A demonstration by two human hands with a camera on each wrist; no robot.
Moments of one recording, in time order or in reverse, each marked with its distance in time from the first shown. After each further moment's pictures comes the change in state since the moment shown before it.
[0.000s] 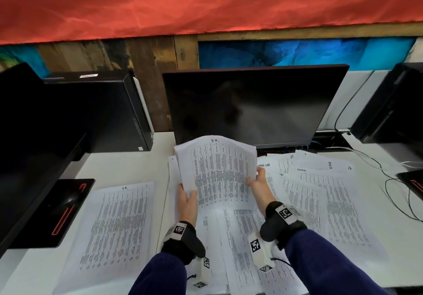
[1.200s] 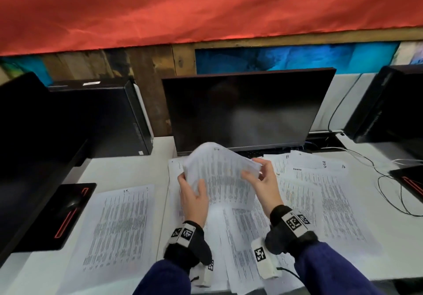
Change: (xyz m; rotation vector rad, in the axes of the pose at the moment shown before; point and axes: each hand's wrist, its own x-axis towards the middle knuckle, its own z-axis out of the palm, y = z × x) left_hand -0.037 0.037 0.013 0.198 0.109 0.306; right_hand -0.041 -0.016 -0.005 0.084 0.149 -0.324
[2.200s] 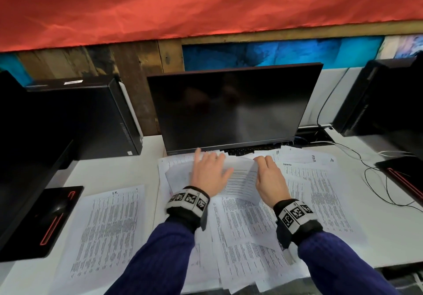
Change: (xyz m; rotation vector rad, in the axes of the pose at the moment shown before) left_hand 0.042 0.033 0.054 1.158 -0.441 0.687; right_hand 0.028 0.015 -0.046 -1.125 -0.001 -0.394
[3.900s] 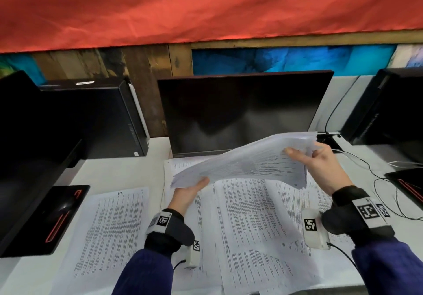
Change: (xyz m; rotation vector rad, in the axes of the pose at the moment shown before) left_hand -0.050 -0.051 0.006 -1.524 0.054 -0.618; right_hand 0.018 0.001 -0.121 1.036 -0.075 0.132
